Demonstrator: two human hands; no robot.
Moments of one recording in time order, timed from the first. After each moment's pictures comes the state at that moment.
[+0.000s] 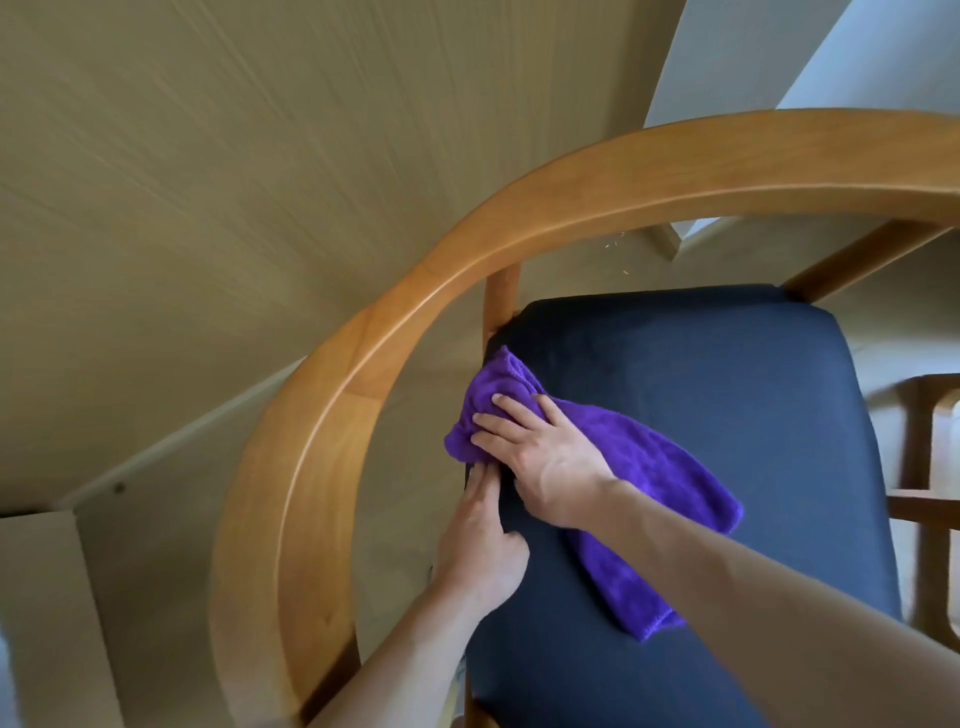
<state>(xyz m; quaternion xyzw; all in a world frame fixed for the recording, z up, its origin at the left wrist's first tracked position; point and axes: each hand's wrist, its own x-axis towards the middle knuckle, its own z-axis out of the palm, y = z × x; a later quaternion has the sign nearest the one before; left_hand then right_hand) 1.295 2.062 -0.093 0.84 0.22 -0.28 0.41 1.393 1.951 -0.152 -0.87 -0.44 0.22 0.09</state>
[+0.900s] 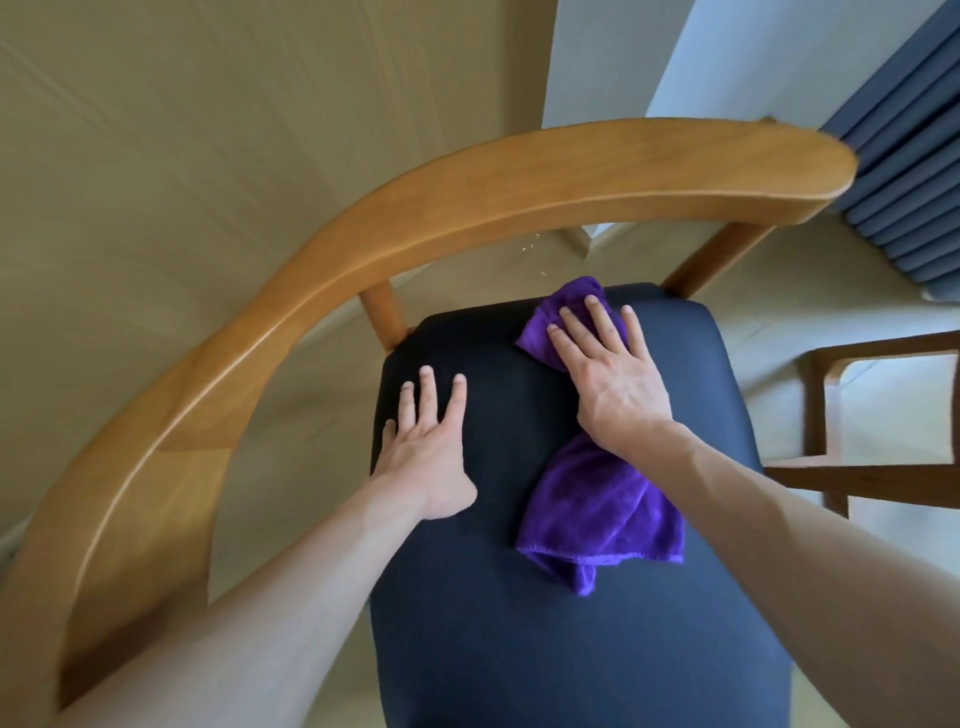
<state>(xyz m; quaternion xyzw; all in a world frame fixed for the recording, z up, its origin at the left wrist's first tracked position) 1.405 2.030 -0.121 0.92 0.04 -0.39 0.10 1.477 1.805 -0.140 -0.97 -0.19 0.14 -0.03</state>
